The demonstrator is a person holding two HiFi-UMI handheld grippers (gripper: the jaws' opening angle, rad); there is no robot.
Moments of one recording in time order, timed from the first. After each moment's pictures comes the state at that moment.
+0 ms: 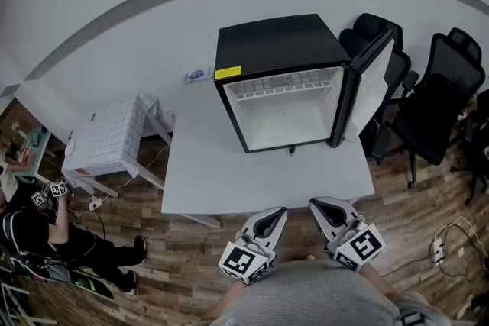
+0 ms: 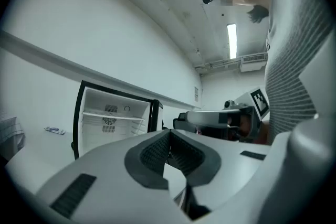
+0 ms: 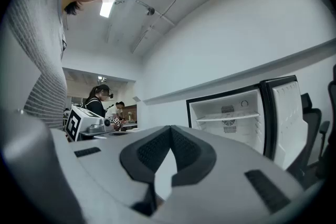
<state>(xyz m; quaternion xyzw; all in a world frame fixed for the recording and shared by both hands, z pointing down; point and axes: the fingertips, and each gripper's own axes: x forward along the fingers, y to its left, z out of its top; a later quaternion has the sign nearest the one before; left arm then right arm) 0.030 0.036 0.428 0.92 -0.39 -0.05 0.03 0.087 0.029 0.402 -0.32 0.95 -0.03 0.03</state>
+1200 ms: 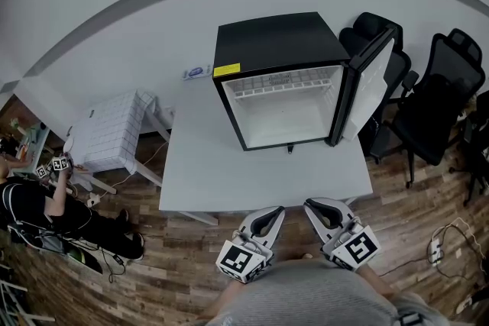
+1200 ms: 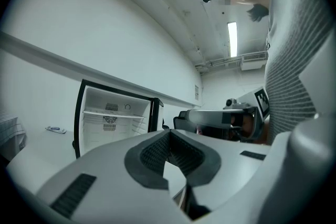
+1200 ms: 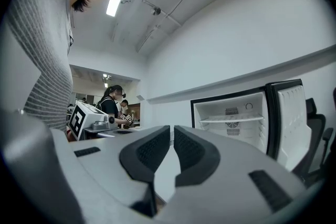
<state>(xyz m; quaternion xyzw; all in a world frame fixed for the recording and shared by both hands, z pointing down) 0.028 0.037 0.442 0.92 -0.40 -0.02 0.05 0.079 0.036 0.402 -0.30 0.95 -0.01 0.03</state>
